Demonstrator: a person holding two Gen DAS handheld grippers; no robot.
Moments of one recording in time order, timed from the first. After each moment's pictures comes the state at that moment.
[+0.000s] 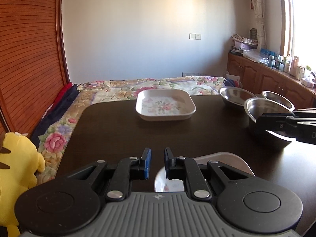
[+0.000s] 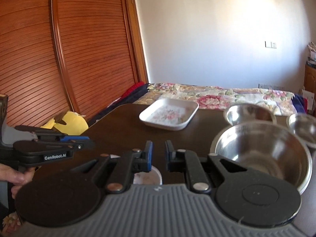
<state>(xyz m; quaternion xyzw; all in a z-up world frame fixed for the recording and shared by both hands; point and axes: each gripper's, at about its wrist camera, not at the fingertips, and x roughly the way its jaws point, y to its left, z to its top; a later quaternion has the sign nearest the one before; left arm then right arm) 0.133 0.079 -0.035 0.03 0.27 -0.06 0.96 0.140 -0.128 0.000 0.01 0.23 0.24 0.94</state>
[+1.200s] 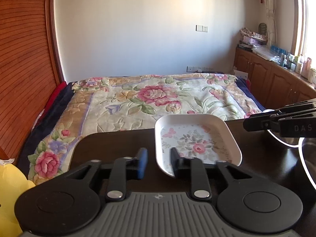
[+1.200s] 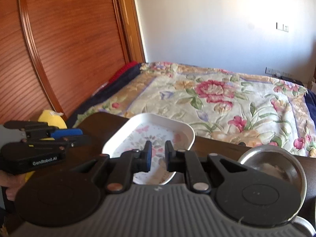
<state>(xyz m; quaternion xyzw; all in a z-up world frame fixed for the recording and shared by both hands) 0.295 0.109 -0.024 0.03 0.31 -0.06 0.95 0.307 -0.087 0.008 -0.02 0.32 0.24 0.91</state>
